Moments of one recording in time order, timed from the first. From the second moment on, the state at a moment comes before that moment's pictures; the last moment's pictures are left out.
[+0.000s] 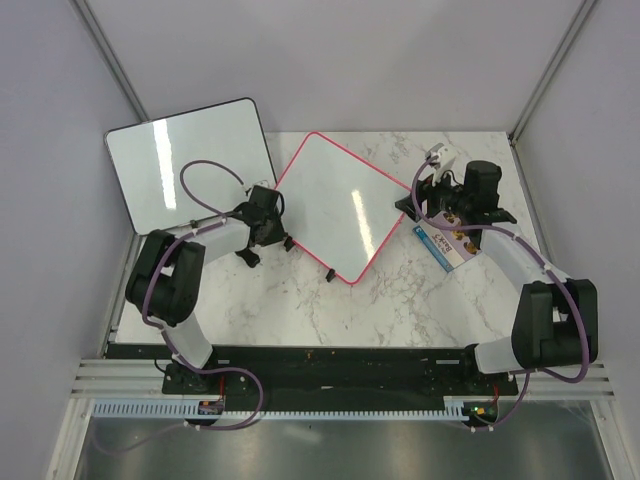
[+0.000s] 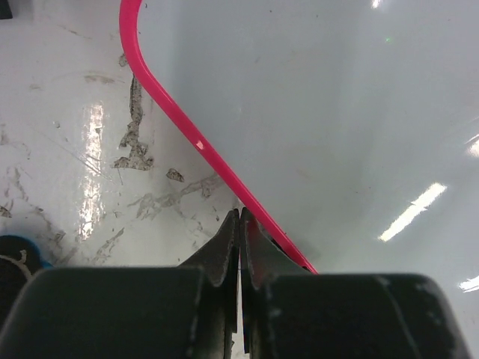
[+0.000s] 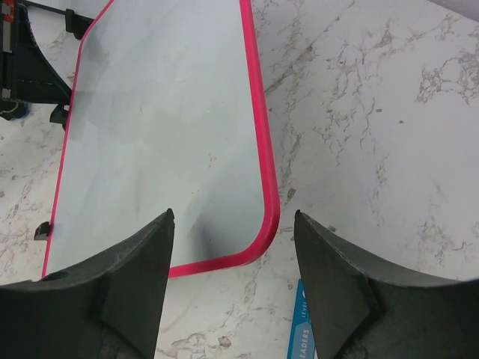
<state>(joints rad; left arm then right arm) -0.39 1.74 0.99 -0.17 -0.13 -0.60 0.06 1.43 0.93 0.04 -0.67 -0.16</state>
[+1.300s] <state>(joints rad) -0.74 1.74 0.89 -0.03 -0.13 -0.86 0.07 1.28 0.86 0.17 -0.31 -0.04</state>
